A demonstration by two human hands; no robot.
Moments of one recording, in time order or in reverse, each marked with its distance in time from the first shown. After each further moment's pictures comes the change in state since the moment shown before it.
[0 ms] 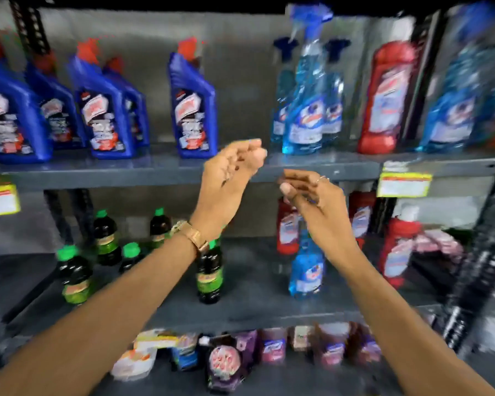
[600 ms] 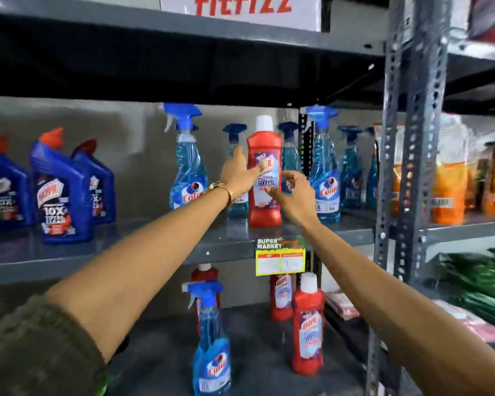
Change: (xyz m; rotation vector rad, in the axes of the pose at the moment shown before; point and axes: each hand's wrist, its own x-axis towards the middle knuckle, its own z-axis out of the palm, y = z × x) left_hand 0.203 -0.008 0.247 0.520 -0.096 -0.025; right_hand 0.171 0.047 -0.208 -0.294 0.259 0.003
